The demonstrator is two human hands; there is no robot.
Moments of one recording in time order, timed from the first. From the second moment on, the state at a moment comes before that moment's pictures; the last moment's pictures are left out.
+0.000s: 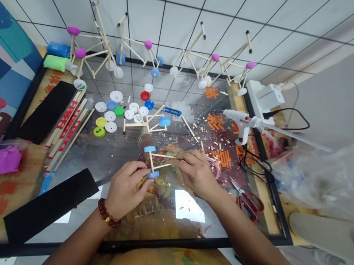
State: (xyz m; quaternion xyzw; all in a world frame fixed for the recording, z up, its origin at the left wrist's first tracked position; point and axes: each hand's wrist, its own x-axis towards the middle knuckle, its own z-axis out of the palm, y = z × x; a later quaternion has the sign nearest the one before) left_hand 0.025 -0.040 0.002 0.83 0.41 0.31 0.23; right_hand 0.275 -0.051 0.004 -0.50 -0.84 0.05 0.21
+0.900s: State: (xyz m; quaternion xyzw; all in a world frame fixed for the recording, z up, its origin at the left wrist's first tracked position) left_hand 0.024 -0.040 0.002 0.83 0.41 0.30 0.23; right_hand 0.284 -0.046 0.006 -0.59 -0.78 0.07 0.20
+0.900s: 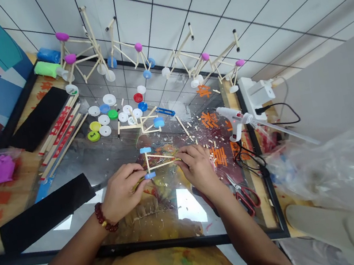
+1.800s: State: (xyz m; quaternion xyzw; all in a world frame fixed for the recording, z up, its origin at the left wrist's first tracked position) left_hand 0.023 -0.039 0.005 0.83 0.40 0.29 0.23; right_hand 0.282 -0.023 0.013 -0.54 -0.82 0.08 0.14
